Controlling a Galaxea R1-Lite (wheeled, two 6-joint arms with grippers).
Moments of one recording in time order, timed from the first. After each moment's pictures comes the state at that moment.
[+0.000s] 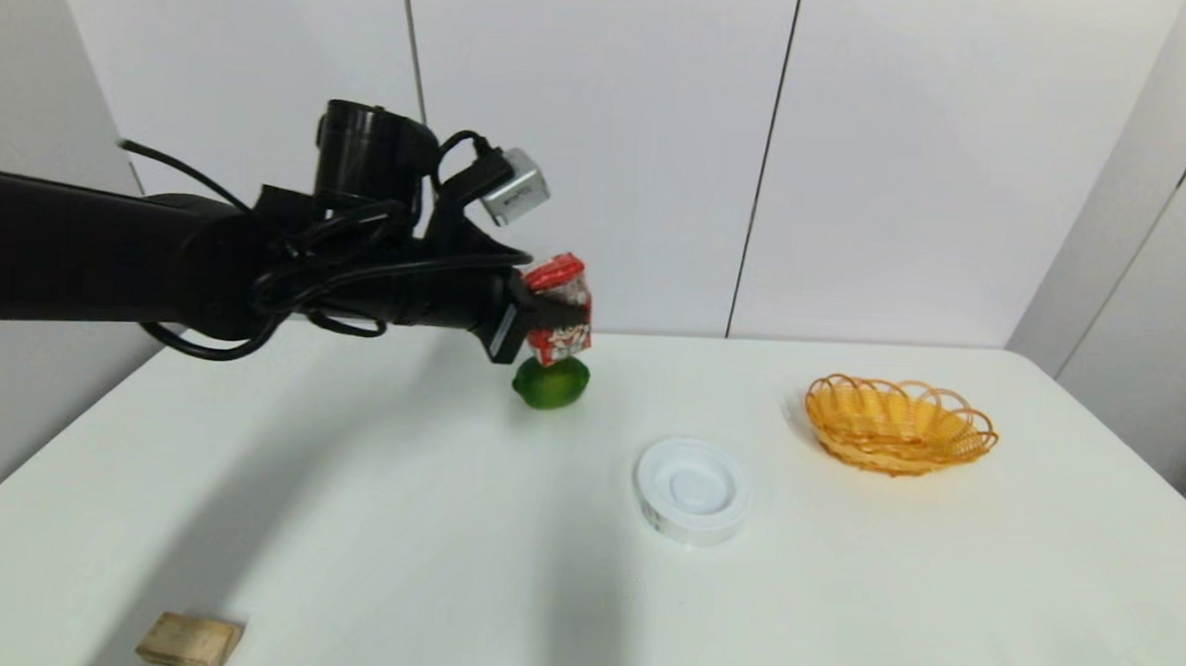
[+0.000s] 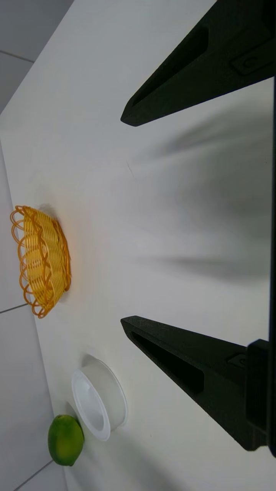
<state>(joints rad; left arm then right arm) -0.48 1.88 -1.40 -0.06 -0.50 0.40 0.00 0.00 0.00 0.02 -0.04 0.16</state>
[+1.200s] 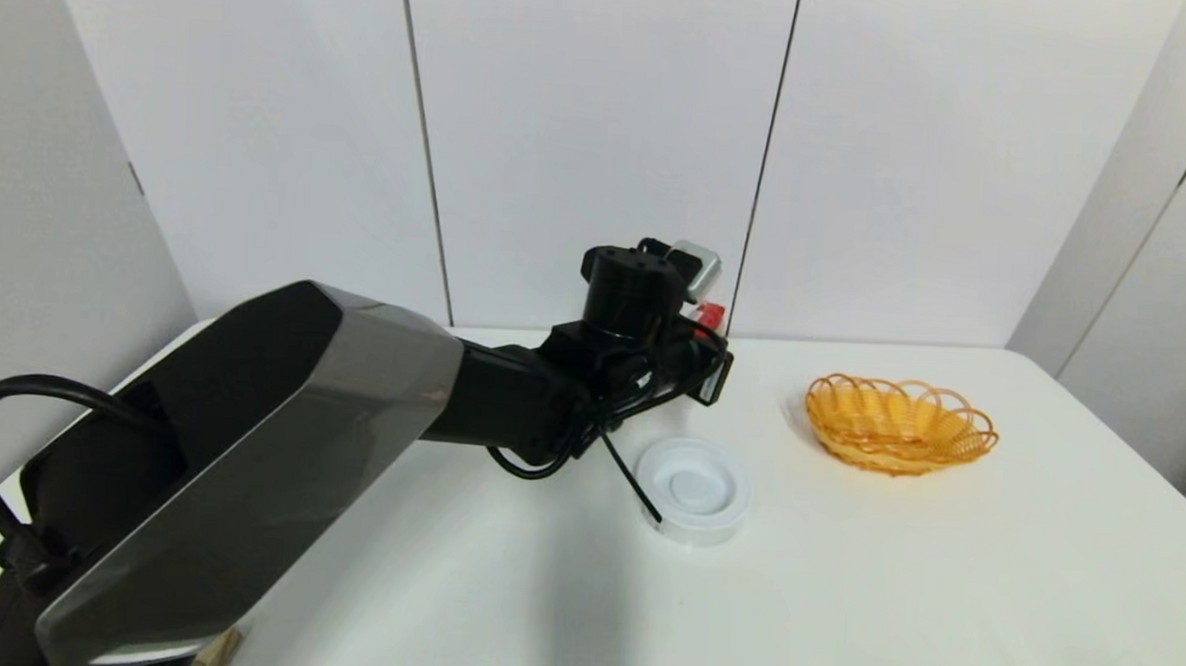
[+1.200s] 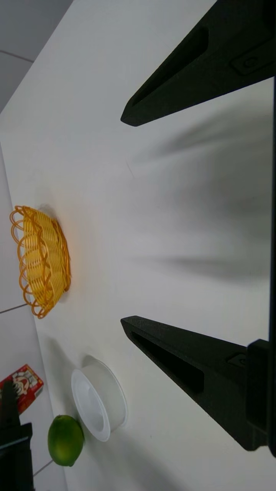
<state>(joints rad) -0.76 2.35 -1.69 -0.45 0.00 0.06 0.00 0.00 0.00 0.02 -0.04 0.16</state>
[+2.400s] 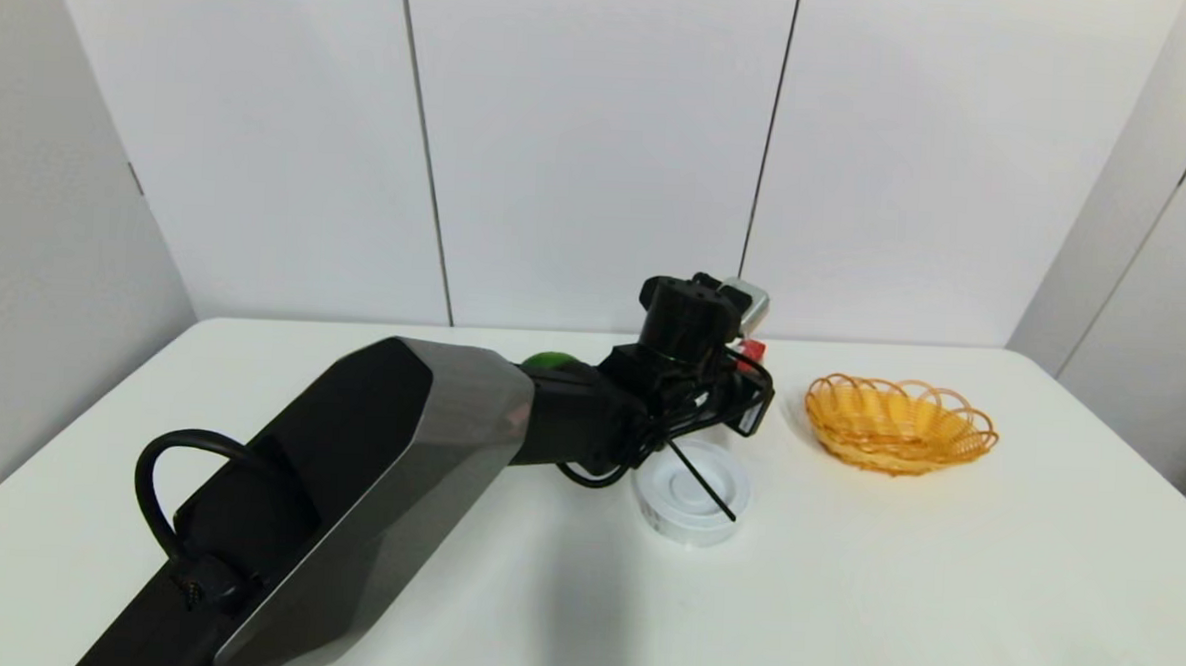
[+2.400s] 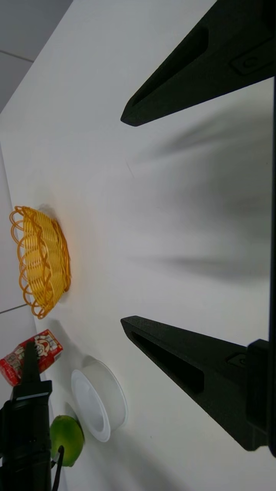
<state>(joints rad) -0.81 2.52 -1.96 -0.26 -0.03 0.06 0.00 0.00 0.00 0.02 -0.04 0.16</state>
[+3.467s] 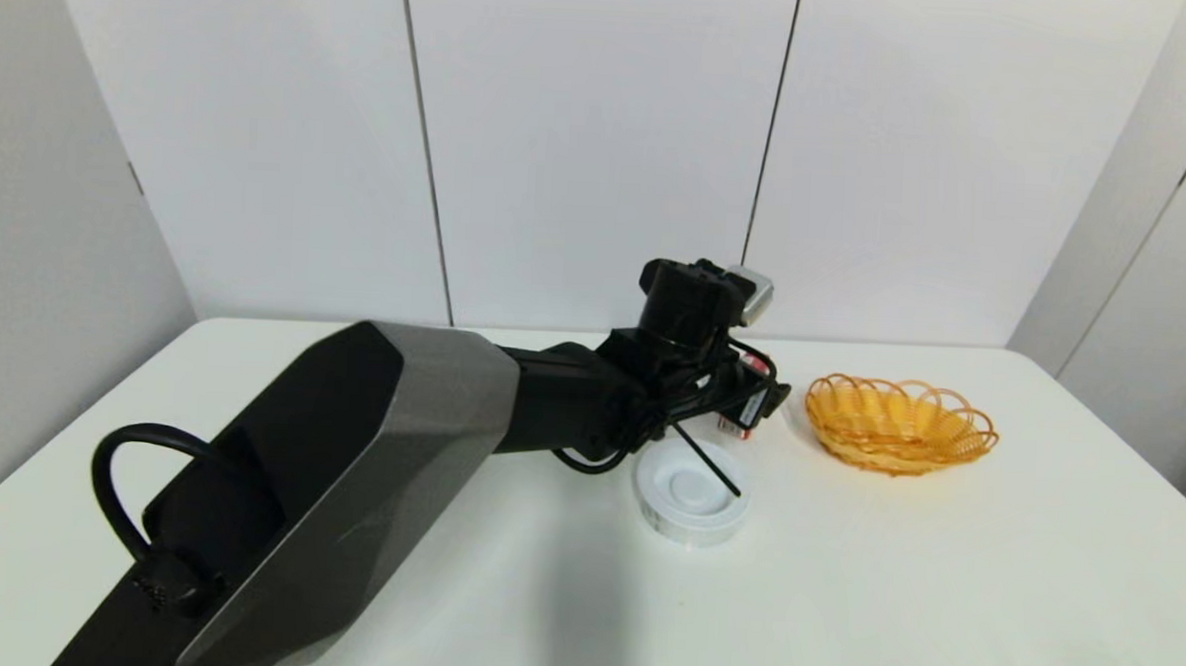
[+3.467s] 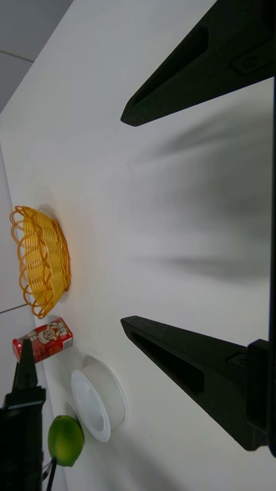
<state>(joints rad) -0.81 2.48 -1.97 -0.18 -0.03 0.07 0.00 0.00 0.00 0.02 -0.04 0.16</state>
